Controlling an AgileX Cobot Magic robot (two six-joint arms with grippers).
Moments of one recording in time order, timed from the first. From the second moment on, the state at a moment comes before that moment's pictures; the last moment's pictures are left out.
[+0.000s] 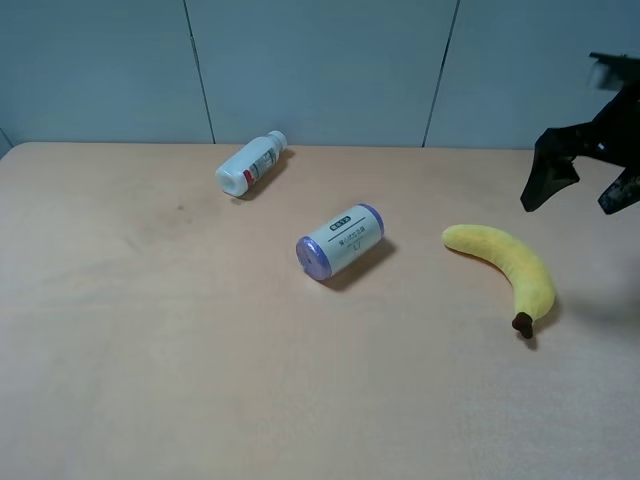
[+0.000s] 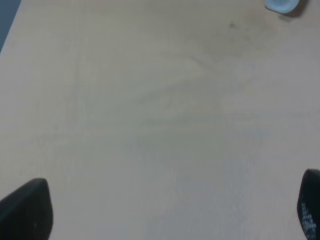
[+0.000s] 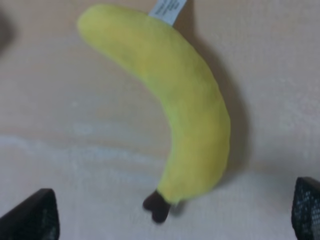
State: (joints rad) left arm 0.02 0.00 -0.50 0.07 1.06 -0.03; right arm 0.03 1.54 -1.16 0.17 1.05 -0.09
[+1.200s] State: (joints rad) left arm 0.02 0.00 -0.50 0.07 1.06 -0.03; right arm 0.03 0.42 -0.61 0.02 1.13 -0.02
